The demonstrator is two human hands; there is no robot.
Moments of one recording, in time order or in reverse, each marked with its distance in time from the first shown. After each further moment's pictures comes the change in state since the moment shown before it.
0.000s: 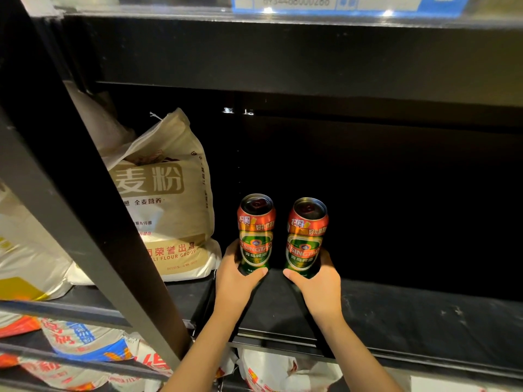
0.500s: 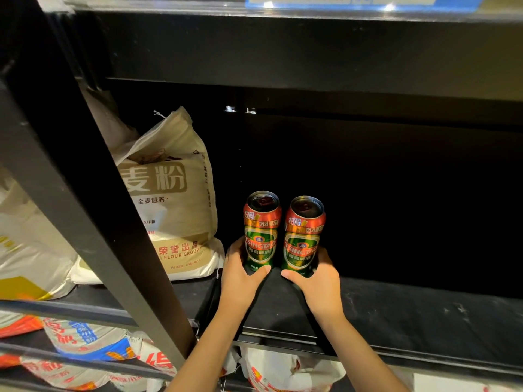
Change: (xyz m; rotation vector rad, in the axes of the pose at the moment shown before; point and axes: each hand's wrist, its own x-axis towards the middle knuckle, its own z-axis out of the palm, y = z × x) left_hand 0.002 -0.005 0.000 0.085 -0.026 0.044; right_hand 0.002 0.003 0.006 -0.064 -0.039 -0.033
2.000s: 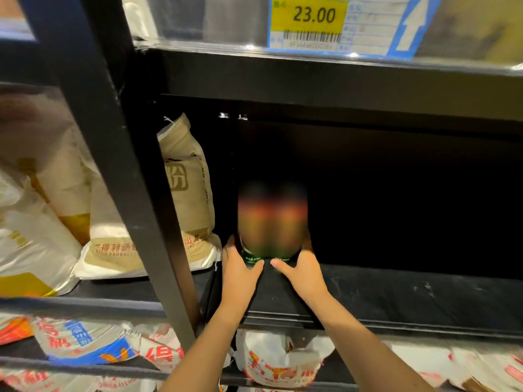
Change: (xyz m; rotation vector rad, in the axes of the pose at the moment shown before) left_hand -0.021 0.028 -0.005 0.143 0.017 -0.098; right_hand -0.012 -0.024 -0.008 -0.131 -0.149 -0.005
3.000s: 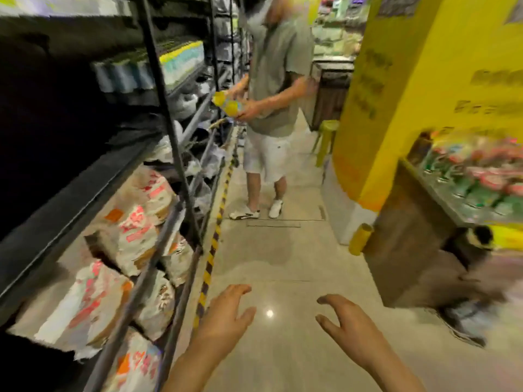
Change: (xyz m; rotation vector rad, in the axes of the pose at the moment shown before) left_hand -0.471 0.101 0.114 0.325 -1.711 1.127; right_hand -0.660 0.072 -0.148 -0.277 0.779 1.172
